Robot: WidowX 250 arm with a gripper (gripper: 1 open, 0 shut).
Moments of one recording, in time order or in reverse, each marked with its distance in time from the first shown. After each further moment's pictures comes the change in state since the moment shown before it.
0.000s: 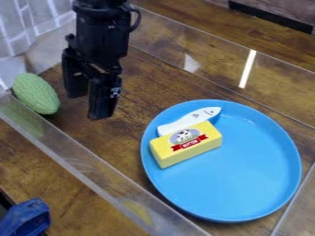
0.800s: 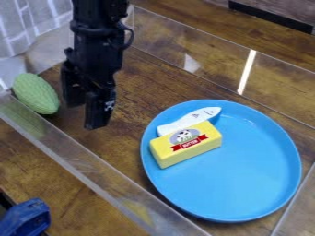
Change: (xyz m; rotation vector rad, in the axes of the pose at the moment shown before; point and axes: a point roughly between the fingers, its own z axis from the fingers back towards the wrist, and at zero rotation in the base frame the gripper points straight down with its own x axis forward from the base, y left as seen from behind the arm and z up) arm 0.004 0.020 -0.029 0.020 0.000 0.010
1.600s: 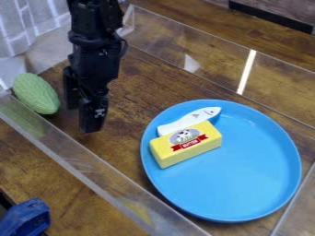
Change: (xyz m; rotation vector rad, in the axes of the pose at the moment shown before) arm 0.004 0.008 -0.008 0.033 -0.018 -0.146
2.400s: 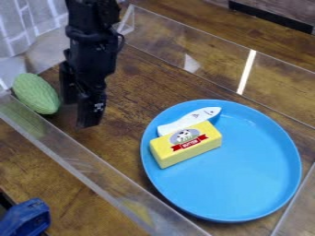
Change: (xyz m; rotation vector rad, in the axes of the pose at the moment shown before) arm 0.000 0.008 -0.001 0.012 0.005 0.049
